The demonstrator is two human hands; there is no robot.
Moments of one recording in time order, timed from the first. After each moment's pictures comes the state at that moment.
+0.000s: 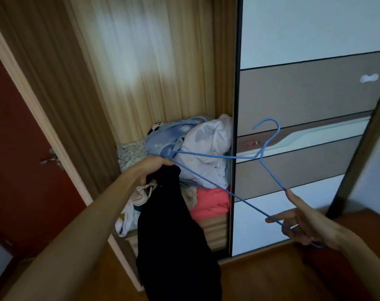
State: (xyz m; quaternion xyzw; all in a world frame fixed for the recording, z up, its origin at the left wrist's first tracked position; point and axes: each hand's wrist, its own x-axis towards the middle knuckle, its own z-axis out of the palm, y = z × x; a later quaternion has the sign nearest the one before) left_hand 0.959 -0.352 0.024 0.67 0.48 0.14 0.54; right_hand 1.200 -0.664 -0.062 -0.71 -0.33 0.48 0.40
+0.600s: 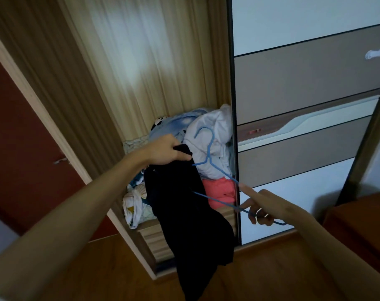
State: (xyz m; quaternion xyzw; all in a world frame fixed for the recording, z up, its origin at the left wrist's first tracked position) left_hand 0.979 -0.396 0.063 0.93 0.30 0.05 0.22; right_hand 1.170 -0.608 -0.085 -0.71 -0.39 0.45 0.38
